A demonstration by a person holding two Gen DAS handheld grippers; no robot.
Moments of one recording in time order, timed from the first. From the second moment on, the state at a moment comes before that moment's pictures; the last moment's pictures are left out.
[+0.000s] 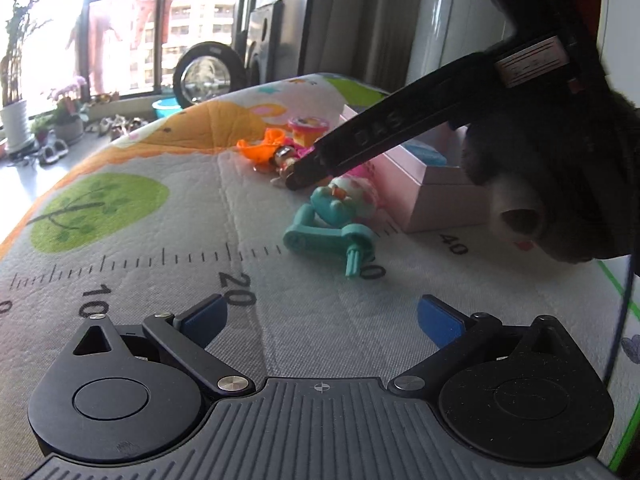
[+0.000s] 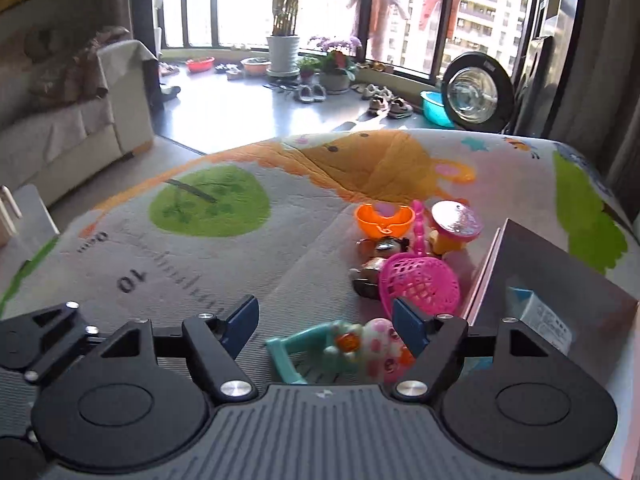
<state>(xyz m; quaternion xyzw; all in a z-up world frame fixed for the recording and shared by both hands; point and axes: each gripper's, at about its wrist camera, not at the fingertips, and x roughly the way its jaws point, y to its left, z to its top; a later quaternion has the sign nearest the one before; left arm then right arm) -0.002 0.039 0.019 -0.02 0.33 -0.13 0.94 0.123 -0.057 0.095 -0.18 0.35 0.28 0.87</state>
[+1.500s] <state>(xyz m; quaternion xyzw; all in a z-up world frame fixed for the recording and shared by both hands) 0.005 0.029 0.012 0.06 0.37 -0.05 0.92 0.040 -0.141 0.075 -0.09 0.34 0.31 0.88</state>
